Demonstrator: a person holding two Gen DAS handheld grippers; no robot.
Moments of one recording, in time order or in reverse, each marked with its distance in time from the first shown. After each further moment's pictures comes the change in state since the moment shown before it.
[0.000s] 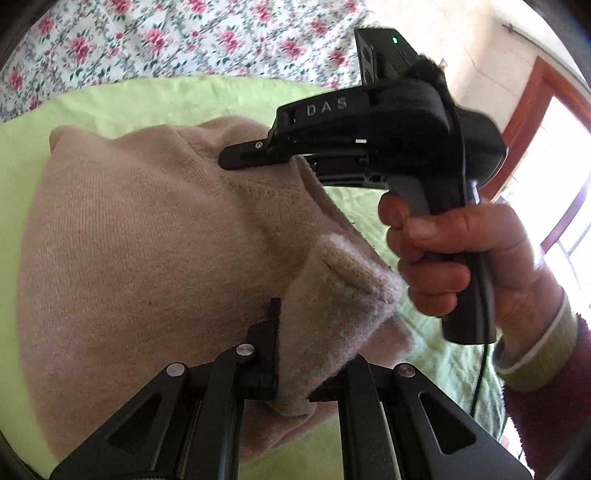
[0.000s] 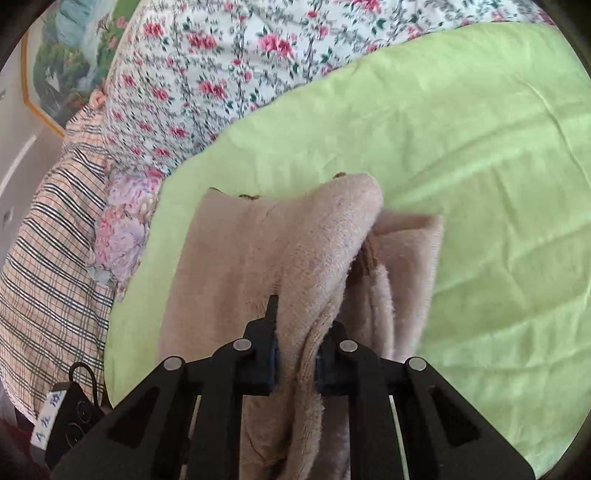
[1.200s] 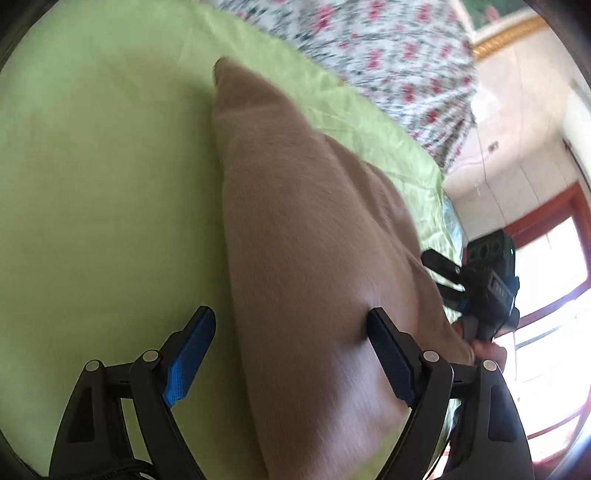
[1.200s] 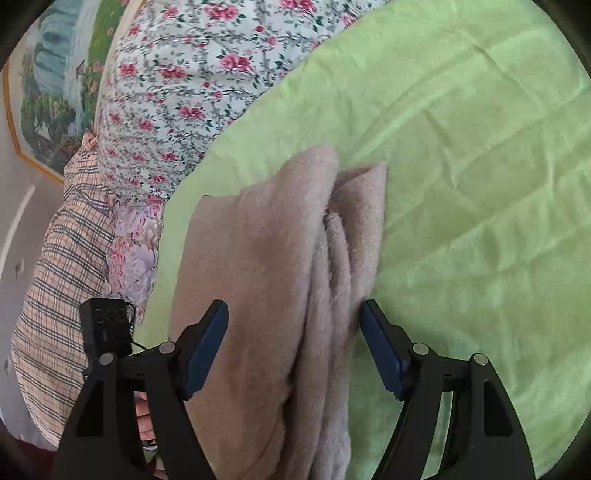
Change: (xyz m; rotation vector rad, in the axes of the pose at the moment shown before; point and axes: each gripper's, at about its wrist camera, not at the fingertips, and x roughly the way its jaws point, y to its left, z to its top) left arm -0.021 0.180 0.025 -0.448 0.106 -0.155; right arm -0.010 -0.039 -0.027 0.198 0.018 0.021
